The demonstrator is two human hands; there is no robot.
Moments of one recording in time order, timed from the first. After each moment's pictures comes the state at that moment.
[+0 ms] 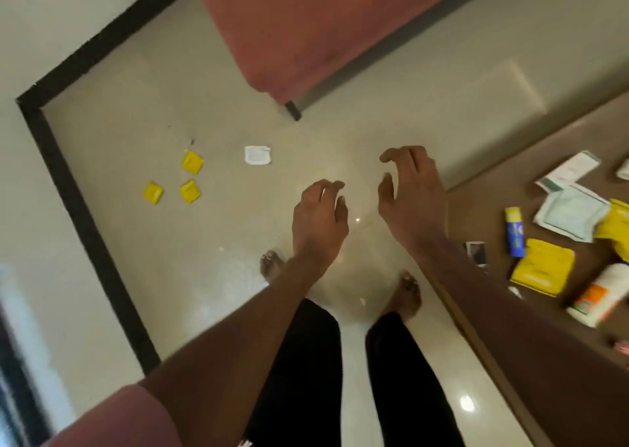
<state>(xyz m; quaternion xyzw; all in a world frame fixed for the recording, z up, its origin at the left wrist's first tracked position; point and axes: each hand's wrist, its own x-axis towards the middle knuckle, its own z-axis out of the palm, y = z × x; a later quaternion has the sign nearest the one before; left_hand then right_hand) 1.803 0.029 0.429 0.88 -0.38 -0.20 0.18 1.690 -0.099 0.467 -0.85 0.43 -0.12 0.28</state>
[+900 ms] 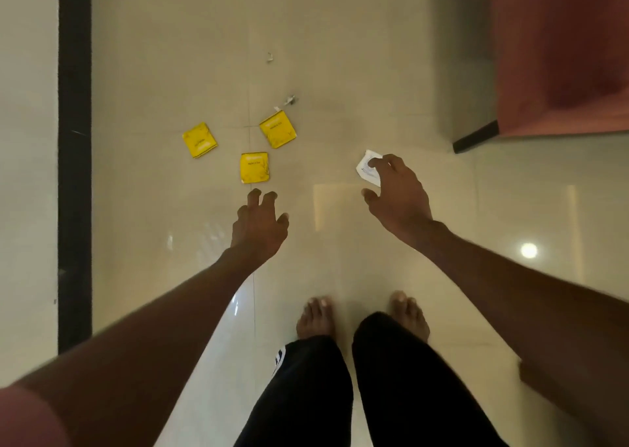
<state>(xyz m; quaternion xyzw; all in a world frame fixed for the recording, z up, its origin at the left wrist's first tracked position) 2.166 0.299 0.158 0.94 -0.10 -0.32 0.08 2.087 0.048 0.177 -0.92 0.24 0.15 0.28</state>
